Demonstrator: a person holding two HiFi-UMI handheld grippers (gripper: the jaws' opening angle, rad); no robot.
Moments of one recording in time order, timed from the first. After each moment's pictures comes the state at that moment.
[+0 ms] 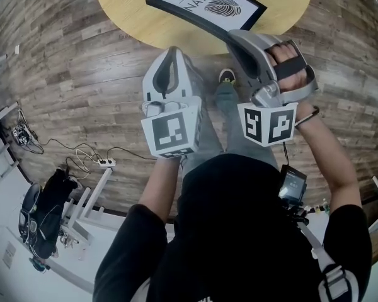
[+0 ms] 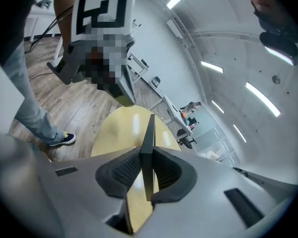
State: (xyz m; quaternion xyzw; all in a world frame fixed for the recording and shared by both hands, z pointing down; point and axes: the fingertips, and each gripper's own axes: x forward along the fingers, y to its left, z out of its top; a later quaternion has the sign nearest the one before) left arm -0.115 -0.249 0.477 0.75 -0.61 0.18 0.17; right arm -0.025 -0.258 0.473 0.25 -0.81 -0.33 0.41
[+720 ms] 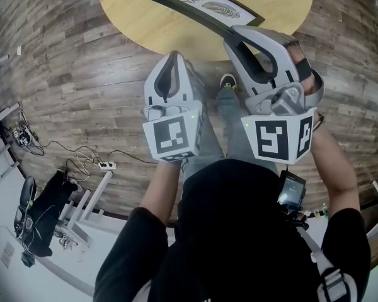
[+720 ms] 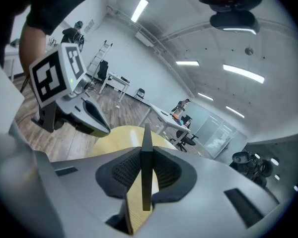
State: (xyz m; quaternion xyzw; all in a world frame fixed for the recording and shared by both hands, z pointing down) left arm -0.120 -0.257 0.477 0.75 -0.61 0.18 0.17; right arm -0.034 -0.282 0.412 0.30 -0.88 -0.21 0.31
